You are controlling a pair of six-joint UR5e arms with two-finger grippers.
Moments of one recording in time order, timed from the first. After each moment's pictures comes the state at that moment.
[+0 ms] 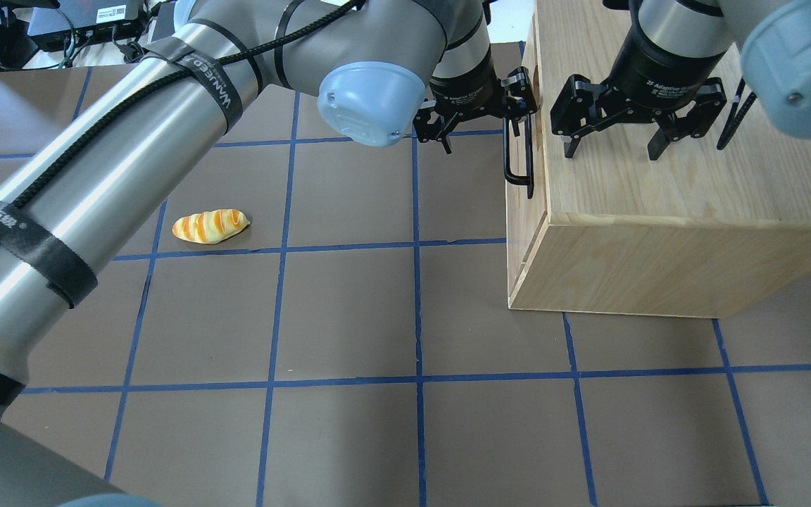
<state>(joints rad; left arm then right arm) -2.00 -2.05 -1.24 -1.25 1.36 -0.51 1.59 -1.58 1.57 -1.60 -1.55 0.10</state>
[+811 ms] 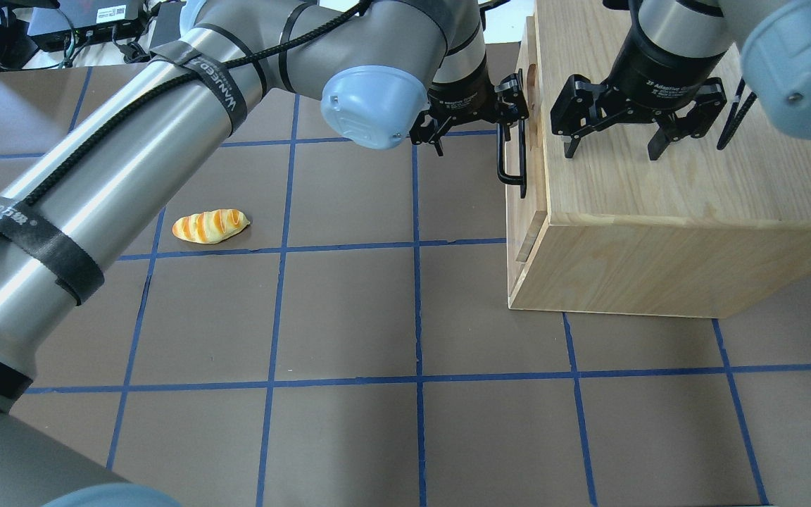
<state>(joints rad) -2.00 -2.06 -1.25 -1.25 1.43 -0.51 1.59 -1.58 1.57 -1.60 -1.55 0.10</state>
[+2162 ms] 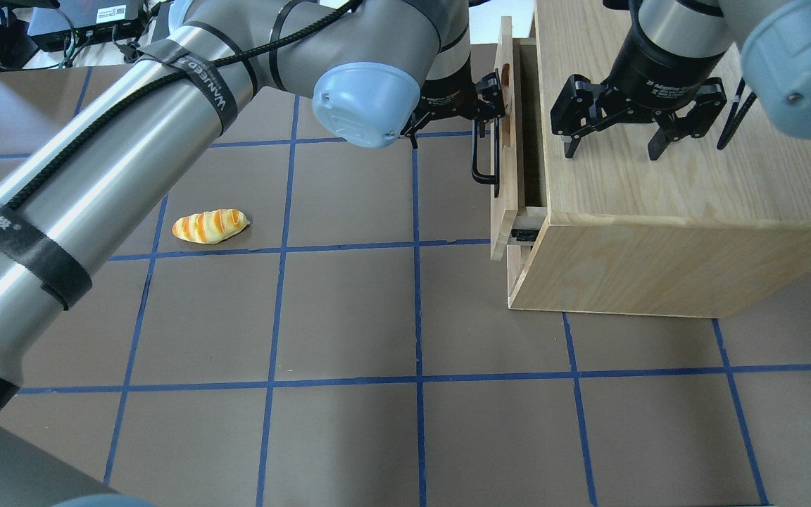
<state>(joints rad) -1.99 -2.04 -1.26 -1.26 1.53 -0.50 1.59 -1.58 1.57 -1.60 -1.55 0.10</state>
